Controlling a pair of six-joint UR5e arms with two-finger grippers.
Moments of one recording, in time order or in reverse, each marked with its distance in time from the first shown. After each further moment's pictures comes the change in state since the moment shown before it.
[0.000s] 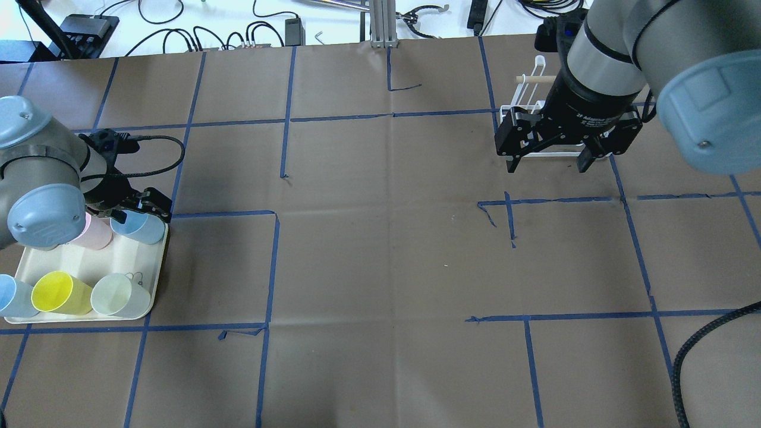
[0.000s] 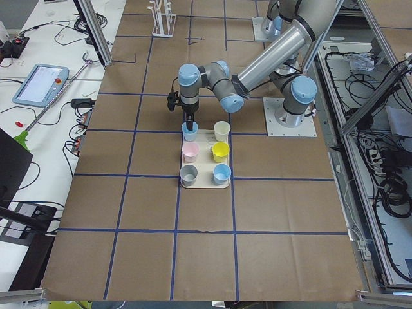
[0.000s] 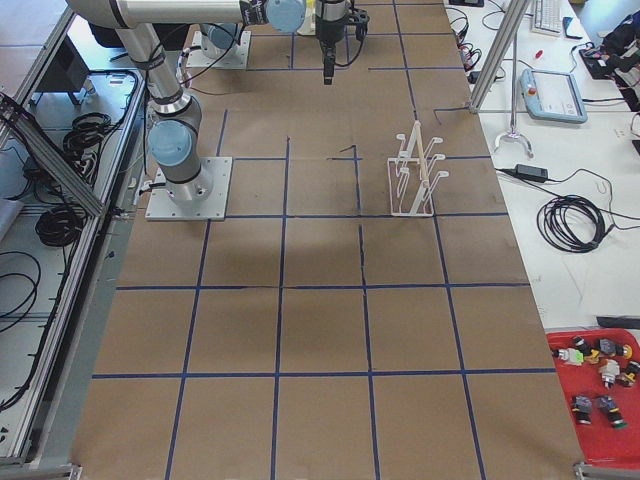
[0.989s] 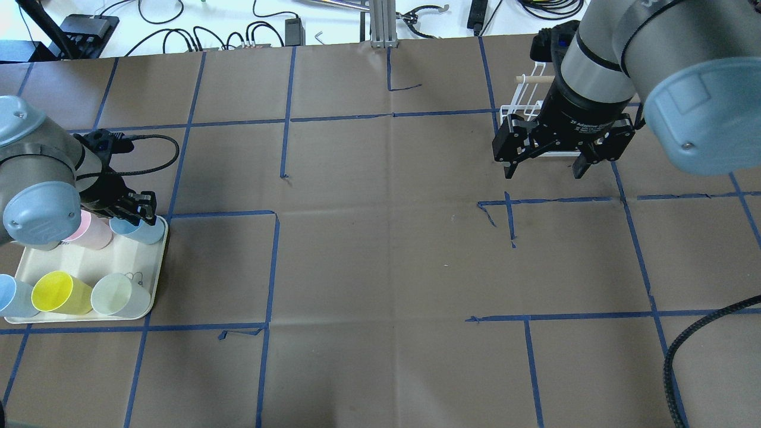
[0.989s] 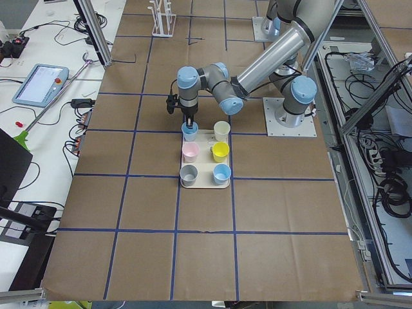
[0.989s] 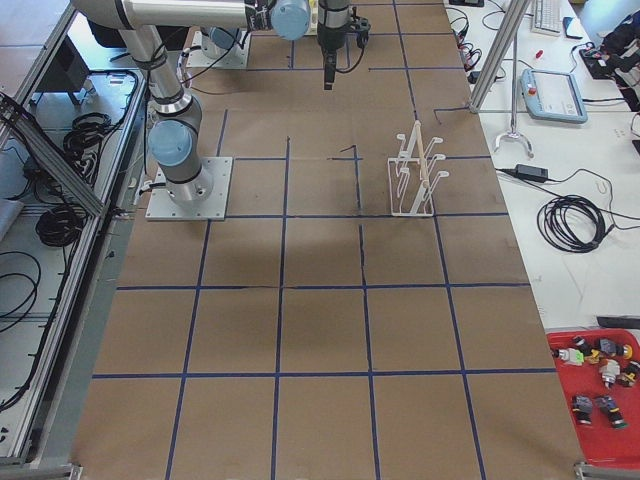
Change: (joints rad) left arm 0.009 -0.006 0.017 -0.007 0.000 -0.005; right arm -0.001 0.018 0.019 -0.011 0.001 0.002
